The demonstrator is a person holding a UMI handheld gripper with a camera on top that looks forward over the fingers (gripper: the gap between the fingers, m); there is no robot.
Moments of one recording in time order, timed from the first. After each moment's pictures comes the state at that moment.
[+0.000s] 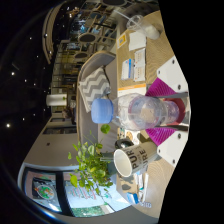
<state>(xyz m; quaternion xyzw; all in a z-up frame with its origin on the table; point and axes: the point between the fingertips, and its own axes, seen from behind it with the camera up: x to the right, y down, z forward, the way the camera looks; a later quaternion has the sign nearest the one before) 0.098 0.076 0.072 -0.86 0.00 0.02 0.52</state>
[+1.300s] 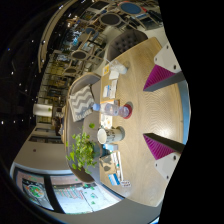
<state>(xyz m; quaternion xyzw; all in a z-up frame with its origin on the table) 0.051 -0.211 0.200 -0.90 0.03 -0.07 0.42</state>
